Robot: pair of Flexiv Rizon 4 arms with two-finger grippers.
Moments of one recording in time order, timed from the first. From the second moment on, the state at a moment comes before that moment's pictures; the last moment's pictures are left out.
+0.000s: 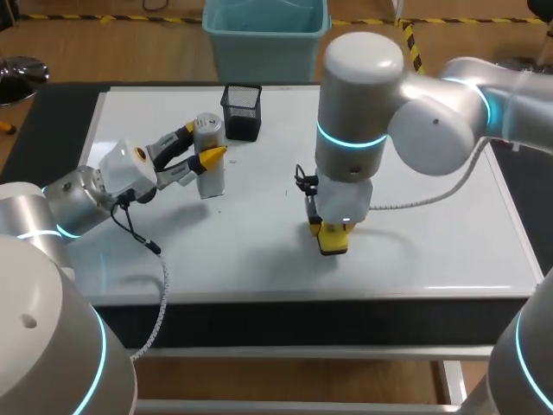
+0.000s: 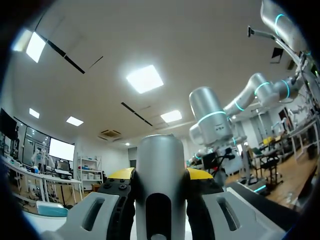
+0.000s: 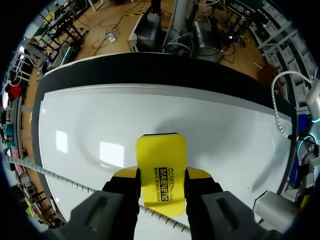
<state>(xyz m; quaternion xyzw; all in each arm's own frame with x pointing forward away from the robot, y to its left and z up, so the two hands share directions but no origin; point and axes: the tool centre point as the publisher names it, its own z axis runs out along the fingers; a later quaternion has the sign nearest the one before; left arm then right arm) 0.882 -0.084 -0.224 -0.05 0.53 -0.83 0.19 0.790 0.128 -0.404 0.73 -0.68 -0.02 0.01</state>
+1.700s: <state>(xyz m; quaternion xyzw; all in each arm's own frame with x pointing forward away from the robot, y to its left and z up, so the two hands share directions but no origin) 0.882 -0.084 -0.224 -0.05 0.53 -0.83 0.19 0.870 0.066 -0.430 0.67 -0.74 0.03 0.02</state>
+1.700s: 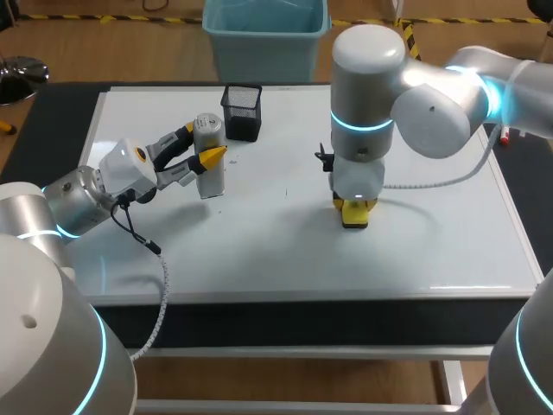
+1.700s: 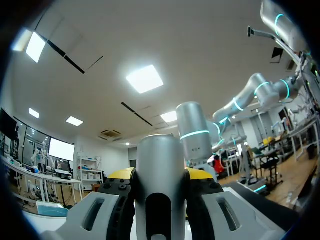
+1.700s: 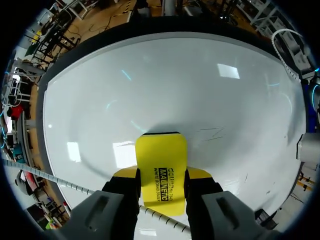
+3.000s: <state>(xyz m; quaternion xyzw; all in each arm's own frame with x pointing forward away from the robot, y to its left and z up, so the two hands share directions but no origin) 0.882 -0.084 -0.224 -0.05 0.53 -0.83 0.19 0.923 0.017 -0.346 0.65 -0.76 0.04 0.01</state>
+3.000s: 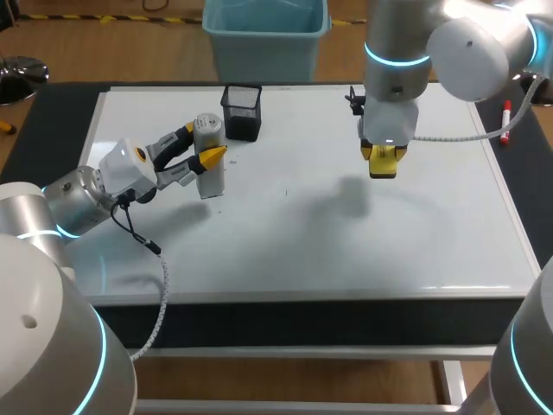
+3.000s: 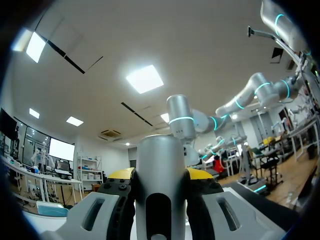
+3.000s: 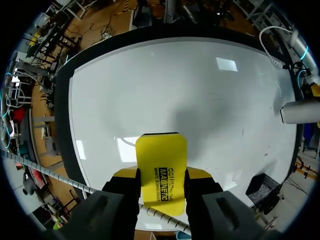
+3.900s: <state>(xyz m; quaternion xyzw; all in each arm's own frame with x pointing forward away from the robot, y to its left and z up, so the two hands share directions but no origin) 0.882 -0.084 -0.224 -0.05 0.53 -0.83 0.19 1.018 0.110 -0.368 0.73 -0.68 0.04 -0.03</state>
